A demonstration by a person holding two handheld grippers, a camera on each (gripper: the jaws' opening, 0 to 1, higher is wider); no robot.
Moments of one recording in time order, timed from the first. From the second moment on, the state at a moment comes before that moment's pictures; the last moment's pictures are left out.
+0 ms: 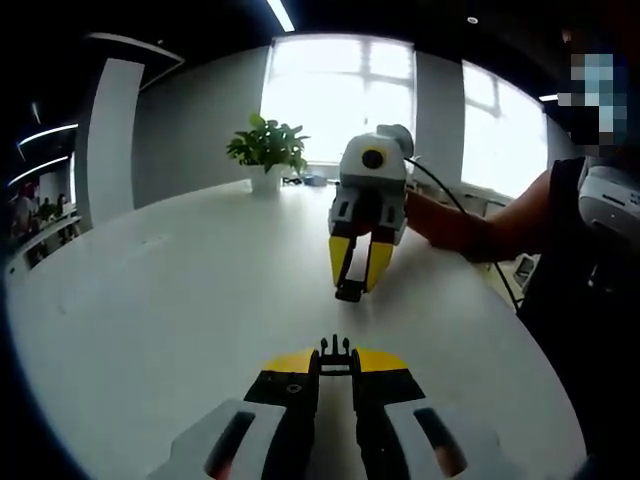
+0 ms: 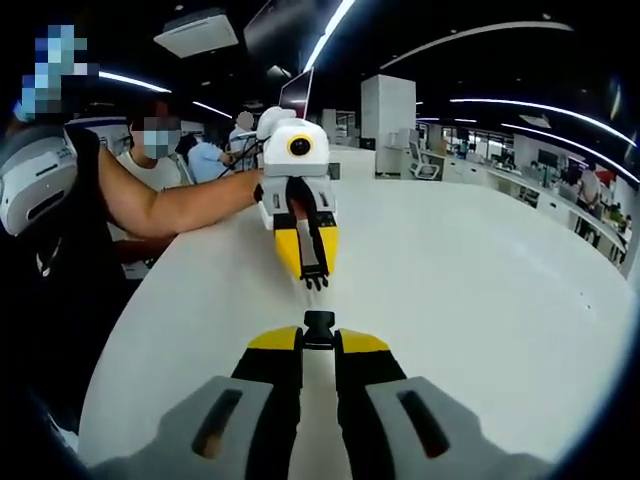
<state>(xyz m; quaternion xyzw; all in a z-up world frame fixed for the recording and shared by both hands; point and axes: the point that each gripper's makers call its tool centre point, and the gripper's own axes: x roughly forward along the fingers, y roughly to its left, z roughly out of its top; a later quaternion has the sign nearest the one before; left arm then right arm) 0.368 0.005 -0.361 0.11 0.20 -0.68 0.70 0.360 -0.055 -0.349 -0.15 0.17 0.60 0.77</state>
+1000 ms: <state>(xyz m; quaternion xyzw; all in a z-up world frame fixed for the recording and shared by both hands) 0.367 0.003 -0.363 0.12 0.21 -0.68 0.69 0.361 -0.057 -0.355 -0.17 0.17 0.60 0.76</state>
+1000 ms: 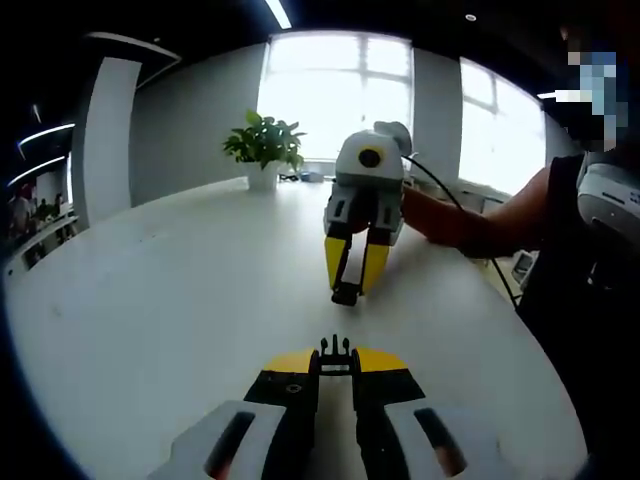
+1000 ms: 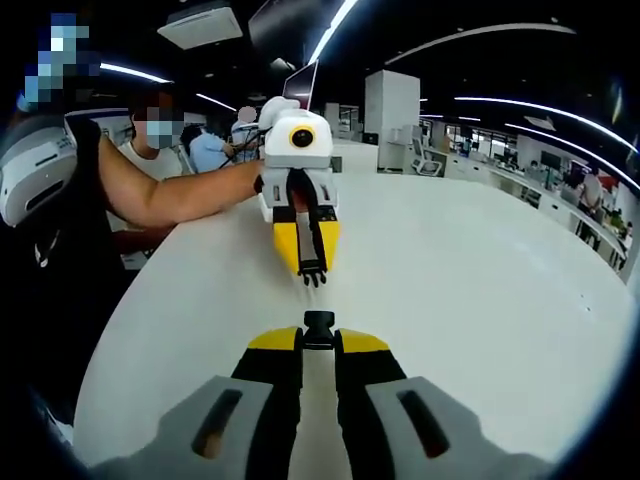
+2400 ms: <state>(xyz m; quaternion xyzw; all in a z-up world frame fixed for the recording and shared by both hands) 0.363 0.001 -0.363 0.12 0.21 -0.69 0.69 0.360 -0.055 -0.355 -0.17 0.17 0.60 0.76</state>
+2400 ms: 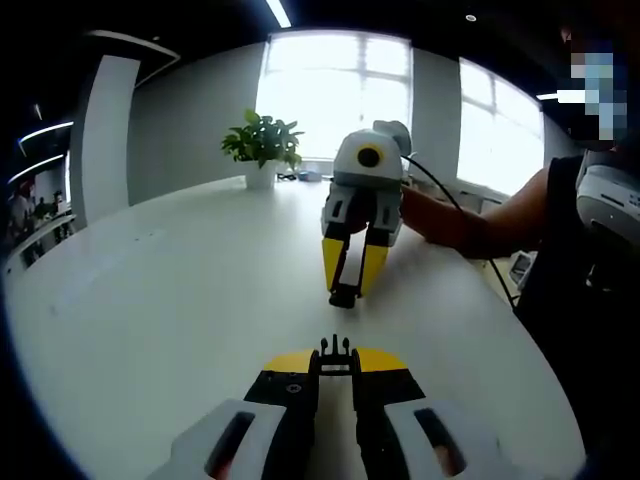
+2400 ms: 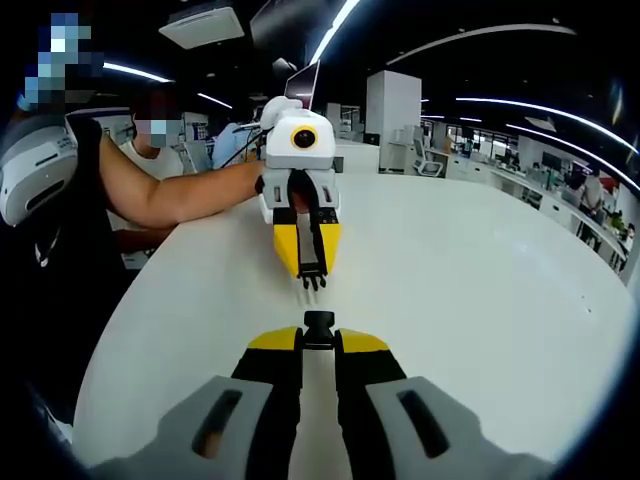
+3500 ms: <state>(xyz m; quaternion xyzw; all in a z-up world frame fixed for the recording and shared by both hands) 0.363 0.001 -0.365 0.12 0.21 -0.69 0.69 0.359 -0.051 -0.359 -0.17 0.17 0.60 0.76</state>
